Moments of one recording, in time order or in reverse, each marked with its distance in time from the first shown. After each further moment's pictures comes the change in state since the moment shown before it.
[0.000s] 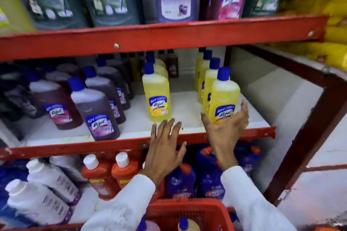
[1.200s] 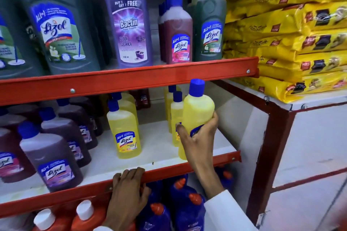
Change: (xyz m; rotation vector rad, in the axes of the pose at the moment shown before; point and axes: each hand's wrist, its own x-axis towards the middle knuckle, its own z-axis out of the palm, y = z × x) left_hand 0.002 -0.025 0.024 0.065 -0.091 -0.062; right_hand 0.039 -0.058 -0.037 0.367 -0.118 -0.008
